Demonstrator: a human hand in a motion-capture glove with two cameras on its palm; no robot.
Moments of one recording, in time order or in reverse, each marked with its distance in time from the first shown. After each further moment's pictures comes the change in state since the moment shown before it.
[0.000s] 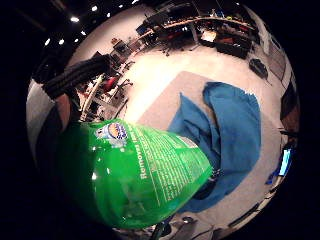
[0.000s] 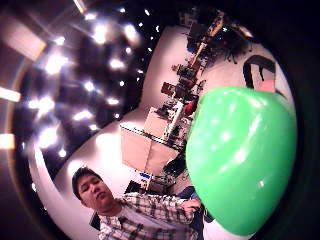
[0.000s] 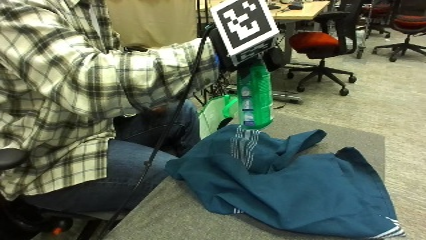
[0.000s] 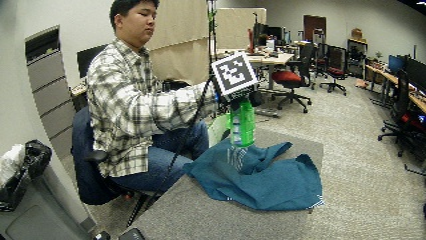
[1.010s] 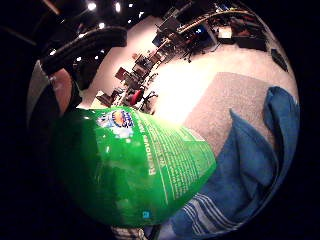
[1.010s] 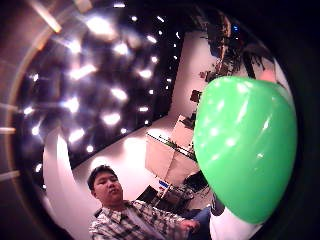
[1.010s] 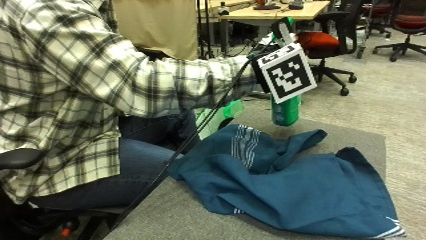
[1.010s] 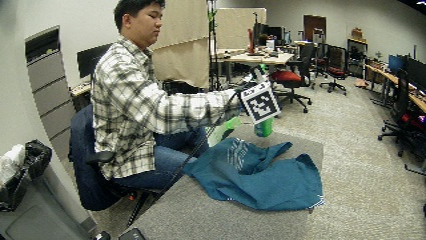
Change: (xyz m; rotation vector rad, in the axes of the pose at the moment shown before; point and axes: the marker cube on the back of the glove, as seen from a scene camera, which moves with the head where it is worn) arm 0.035 -0.062 0.093 0.123 -0.380 -0.061
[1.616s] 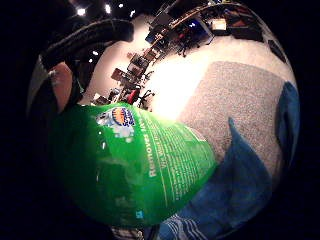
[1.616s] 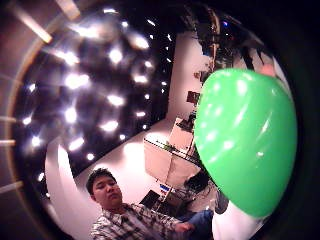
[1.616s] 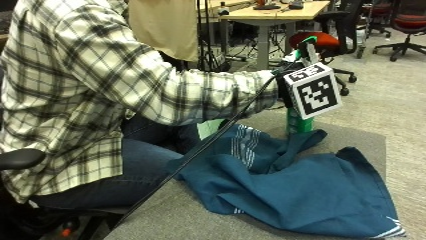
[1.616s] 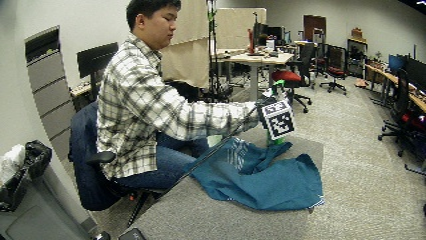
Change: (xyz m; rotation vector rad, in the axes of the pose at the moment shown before) arm 0.057 -0.033 0.017 -0.026 -0.024 0.066
